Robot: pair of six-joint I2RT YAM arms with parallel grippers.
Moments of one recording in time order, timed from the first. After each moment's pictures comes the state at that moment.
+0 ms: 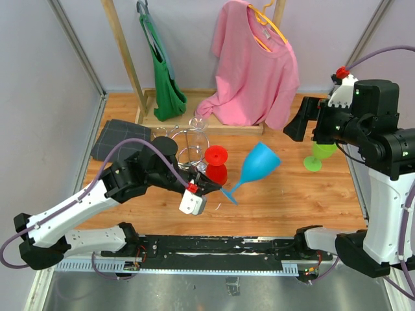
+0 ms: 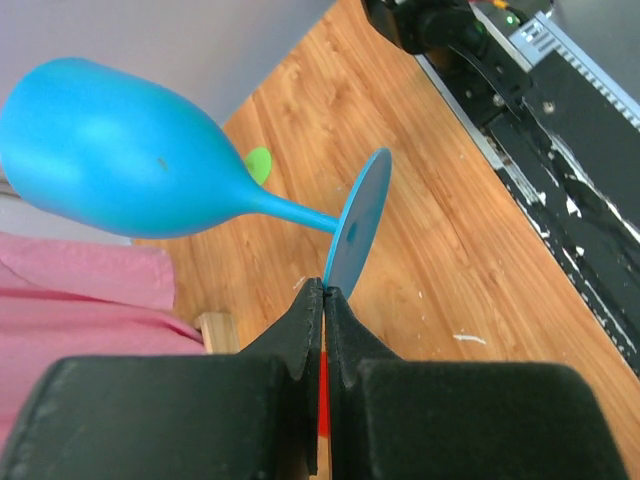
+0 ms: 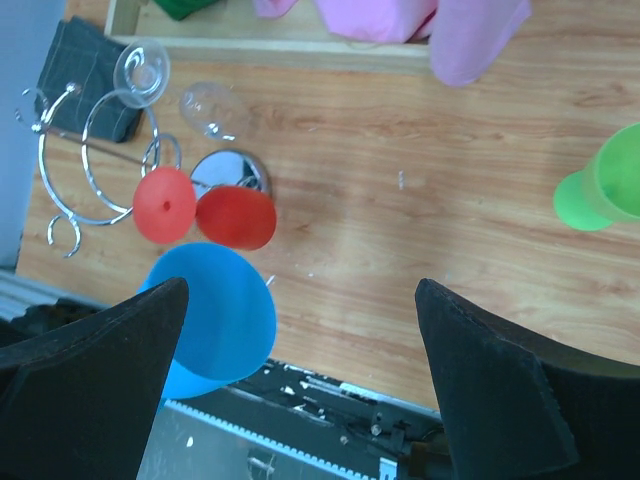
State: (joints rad) left arm -1.01 1.03 1.21 -0.60 0.62 0.98; right arm 0.20 1.23 2.10 -1.44 -0.17 0.26
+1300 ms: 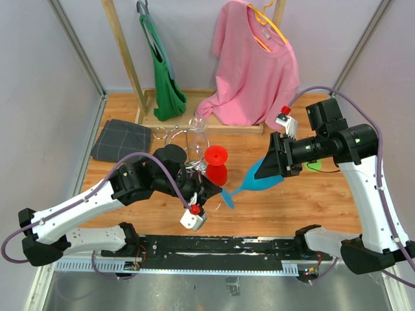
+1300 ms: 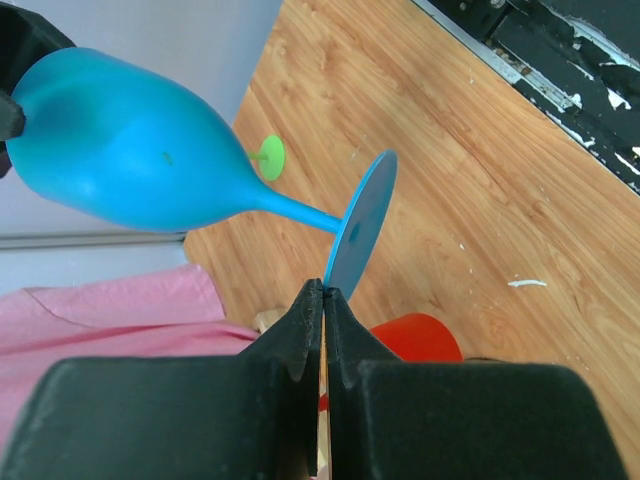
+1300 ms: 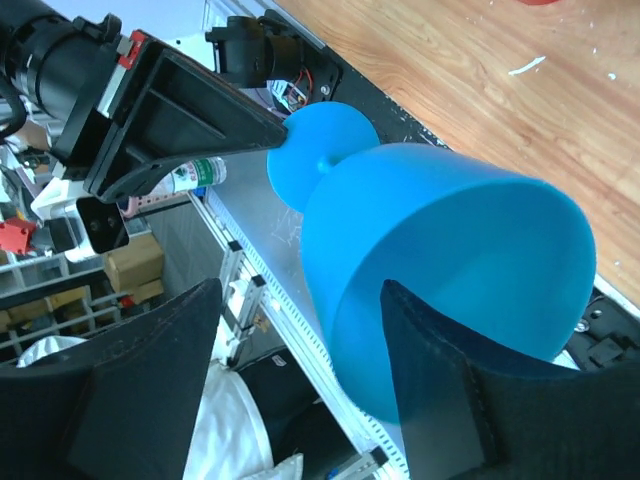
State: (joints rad) left arm -1.07 1.03 1.13 -0.66 0.54 1.34; right arm 0.33 1.19 1.68 -1.52 -0.84 0.27
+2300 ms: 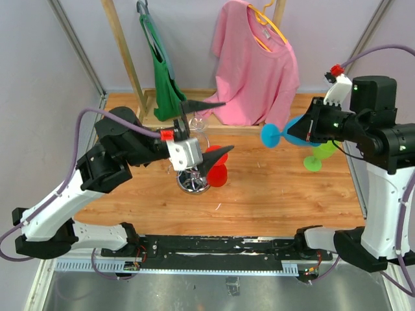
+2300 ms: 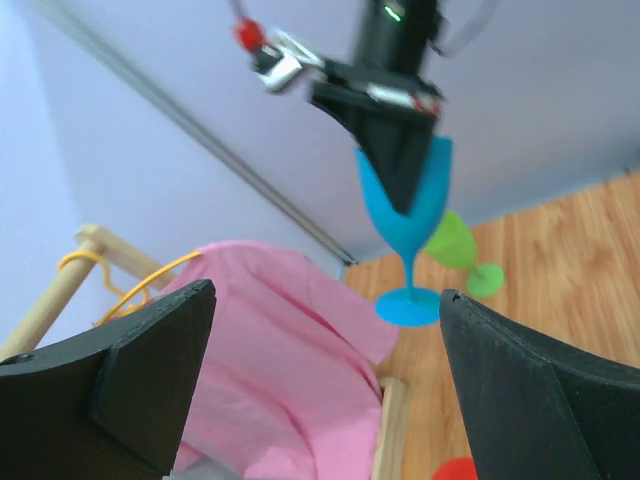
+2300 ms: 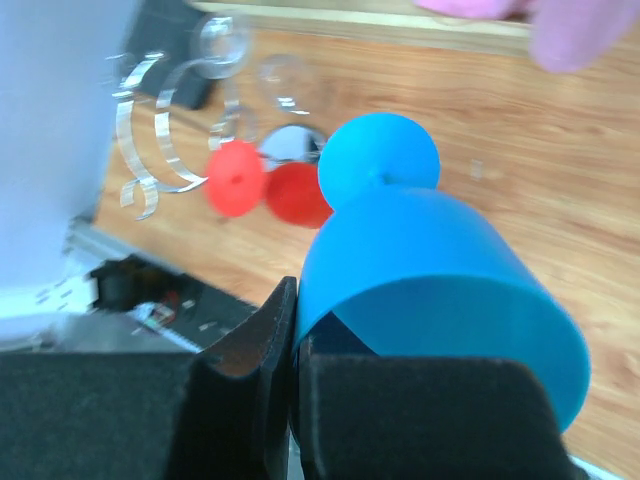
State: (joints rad) left arm -1.08 1.13 1.61 -0.38 0.30 0.78; right arm 0.19 1.29 2.18 -1.49 -0.46 0.29
